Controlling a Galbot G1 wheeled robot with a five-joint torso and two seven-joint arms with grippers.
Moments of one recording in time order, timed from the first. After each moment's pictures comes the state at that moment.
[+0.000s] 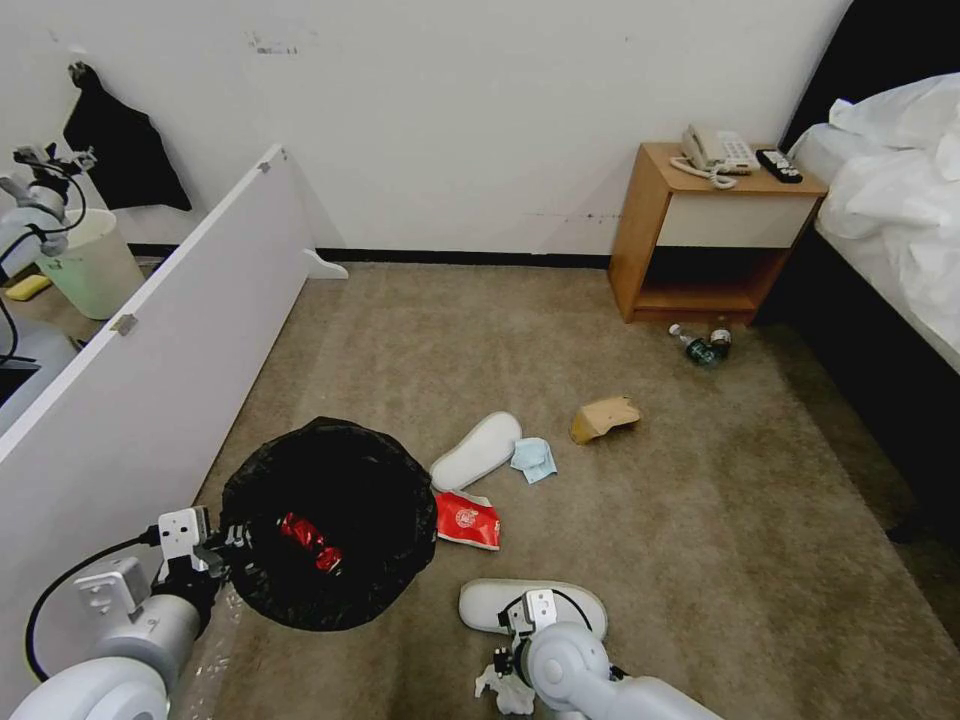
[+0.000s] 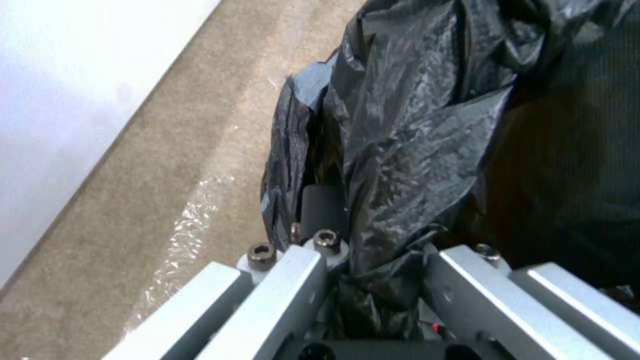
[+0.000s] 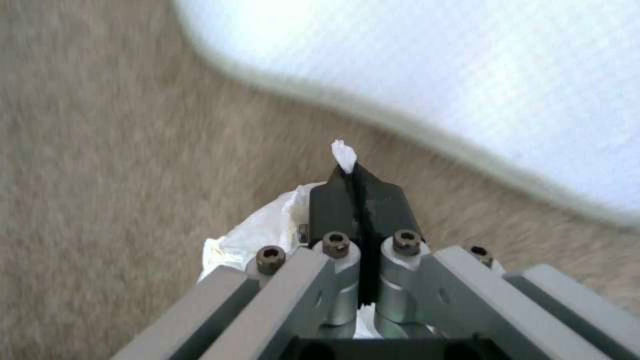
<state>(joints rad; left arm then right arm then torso) 1.71 -1.20 -0.79 -2.31 -0.73 0.54 -0.23 -0.98 1.11 -0.40 1.63 1.29 -0.61 0.80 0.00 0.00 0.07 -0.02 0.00</state>
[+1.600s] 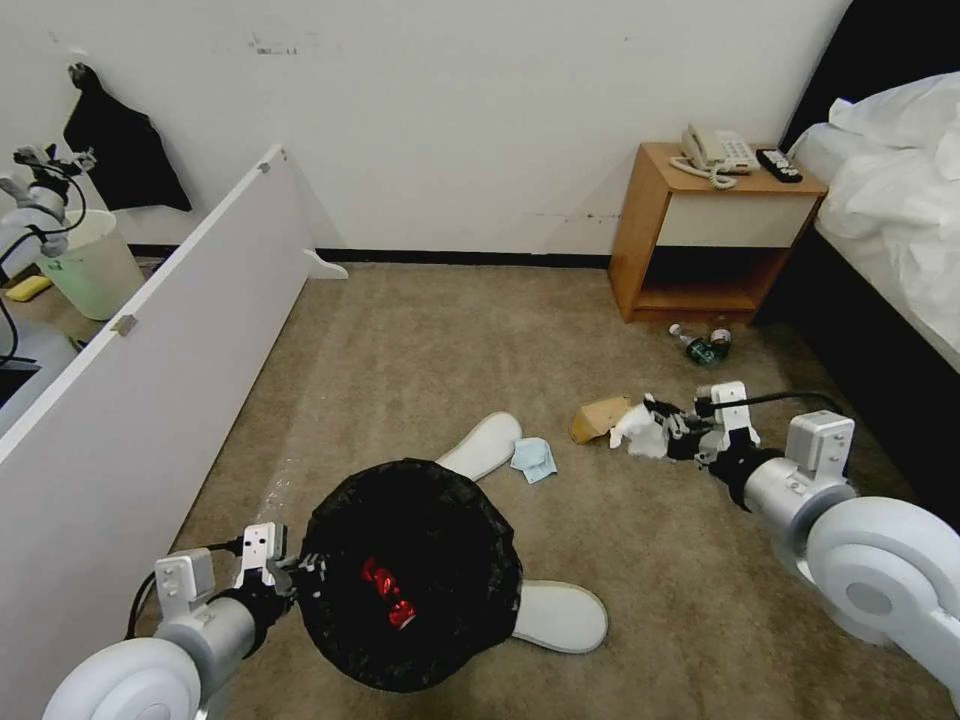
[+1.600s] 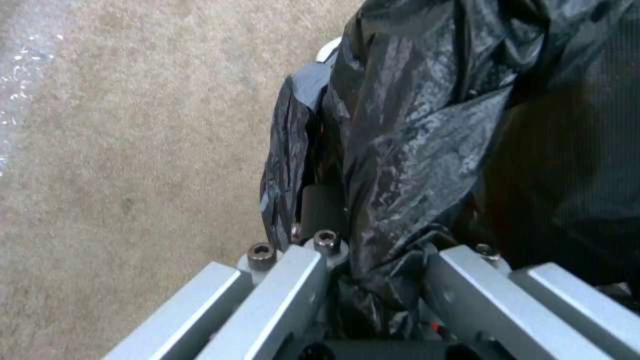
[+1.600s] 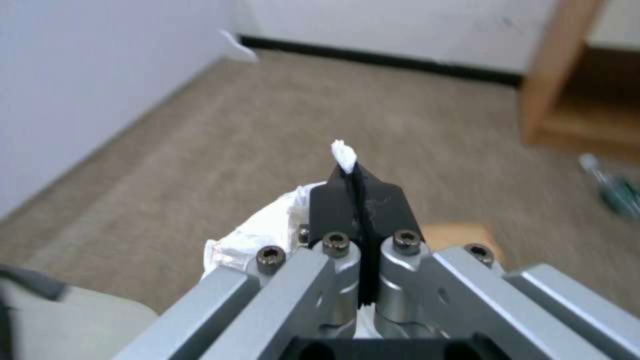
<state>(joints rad) 1.68 -1.02 -0.65 -2.33 -1.08 0.71 -0.33 -1.28 0.51 0.46 2.34 1.11 -0.40 0.33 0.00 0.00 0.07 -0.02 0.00</state>
